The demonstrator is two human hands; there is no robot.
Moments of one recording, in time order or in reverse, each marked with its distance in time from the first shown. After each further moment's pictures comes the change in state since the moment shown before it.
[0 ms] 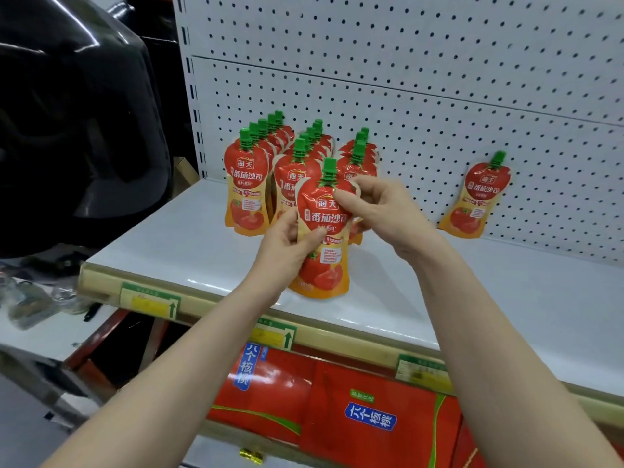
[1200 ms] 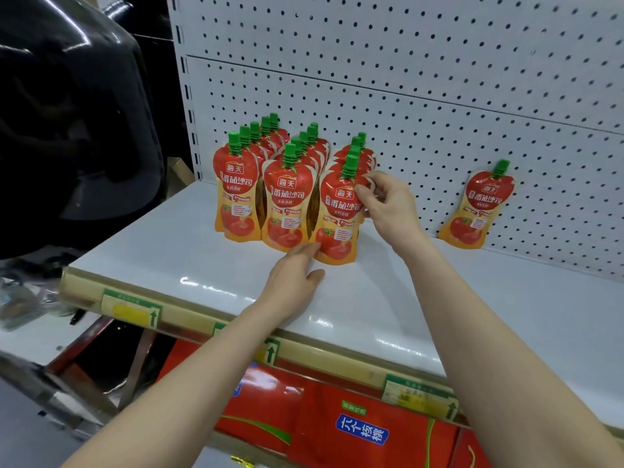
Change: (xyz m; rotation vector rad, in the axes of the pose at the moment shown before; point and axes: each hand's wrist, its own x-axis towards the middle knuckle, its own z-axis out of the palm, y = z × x) left_hand 0.028 -0.061 0.015 0.858 -0.046 -0.030; right_hand 0.057 0.058 -0.027 -0.123 0.247 -0.071
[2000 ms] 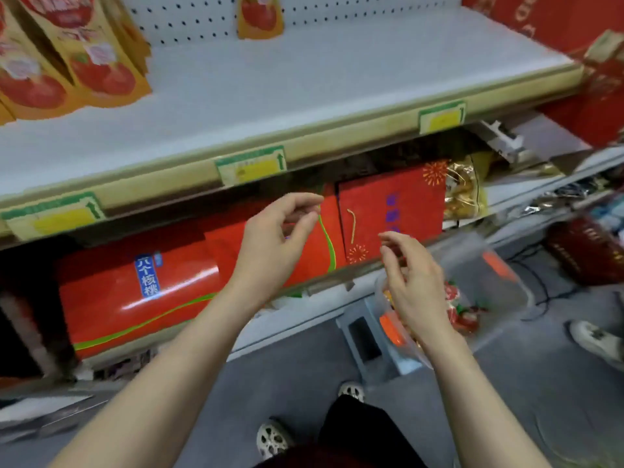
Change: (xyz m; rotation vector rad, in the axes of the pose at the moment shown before) left_hand -0.229 0.079 0.124 -0.433 -0.428 0.281; right_hand -0.486 0.087 -0.085 -0.520 0.484 0.390
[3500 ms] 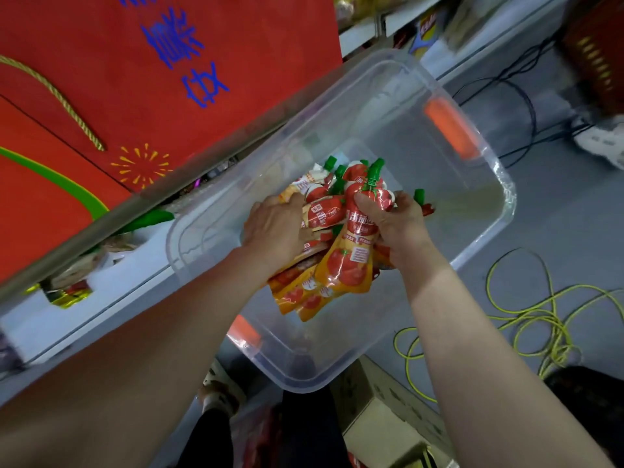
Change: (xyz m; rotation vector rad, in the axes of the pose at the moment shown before) left_hand 0.050 -0.307 0.476 0.962 -0.794 -0.158; right_hand -0.007 0.473 0.027 0.590 -0.026 1.372
